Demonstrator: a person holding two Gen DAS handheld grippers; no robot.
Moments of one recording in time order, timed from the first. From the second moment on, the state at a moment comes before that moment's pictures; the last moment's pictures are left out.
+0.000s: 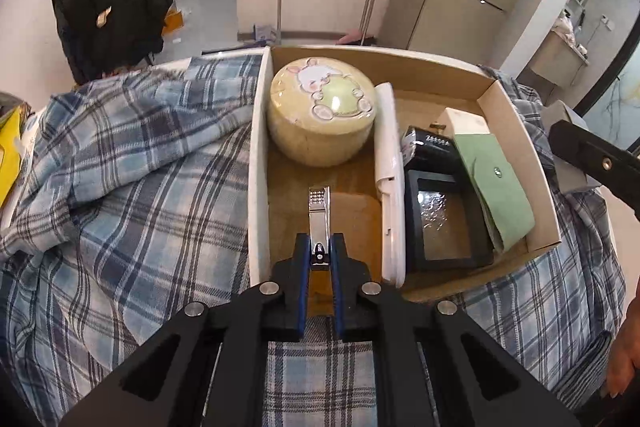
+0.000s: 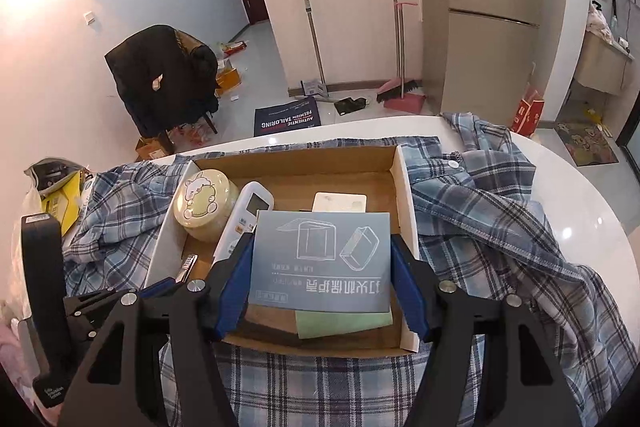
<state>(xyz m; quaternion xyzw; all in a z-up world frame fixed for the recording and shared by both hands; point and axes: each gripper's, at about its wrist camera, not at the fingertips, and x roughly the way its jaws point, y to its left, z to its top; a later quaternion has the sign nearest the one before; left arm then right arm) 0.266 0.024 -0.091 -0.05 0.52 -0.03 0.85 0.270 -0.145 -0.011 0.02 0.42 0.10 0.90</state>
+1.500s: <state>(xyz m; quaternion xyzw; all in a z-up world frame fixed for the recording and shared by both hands) 0.190 0.038 0.012 -0.07 0.18 -0.05 0.98 0.275 -0.111 -0.067 0.06 0.46 0.18 0.87</state>
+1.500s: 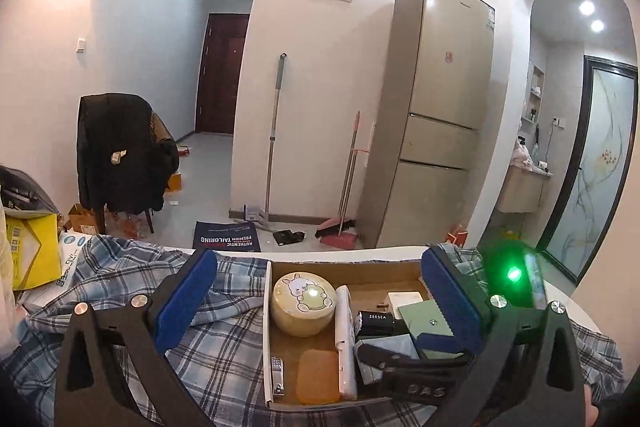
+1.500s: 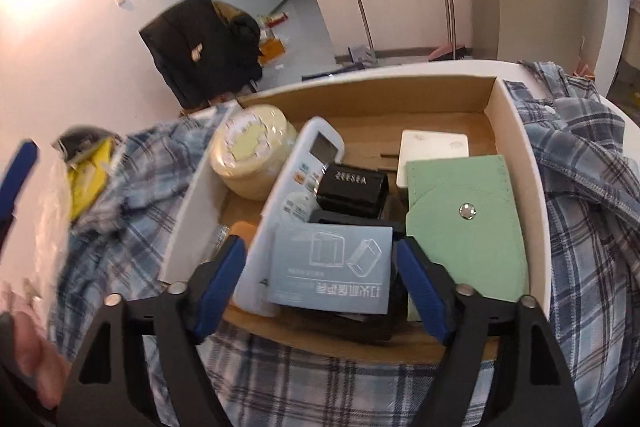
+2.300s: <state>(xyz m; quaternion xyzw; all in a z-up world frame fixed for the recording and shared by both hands) 0.073 -0.007 0.087 -0.06 0.11 -0.14 0.98 0.124 -0.215 0.068 0.04 0.15 0.16 0.98</state>
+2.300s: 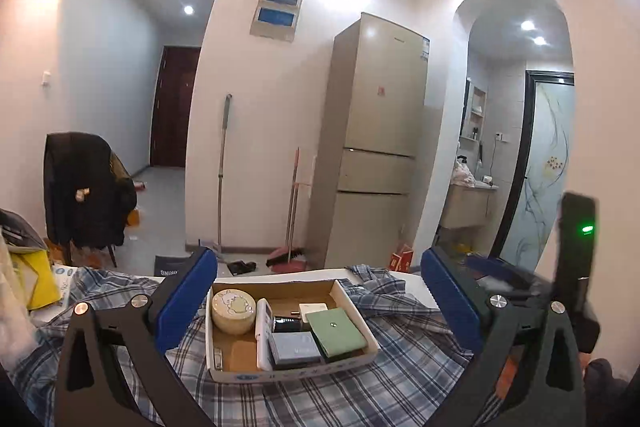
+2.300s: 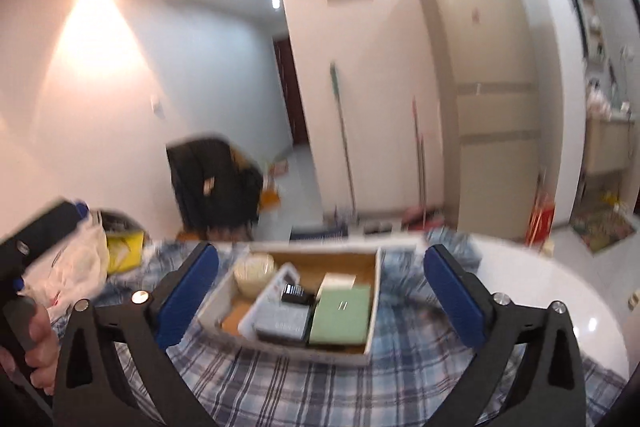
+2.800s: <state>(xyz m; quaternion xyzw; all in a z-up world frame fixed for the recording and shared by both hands) 0.011 -0.013 0.050 -0.02 0.04 -0.08 1.00 0.047 -0.229 0.057 0.01 0.07 0.16 0.98</state>
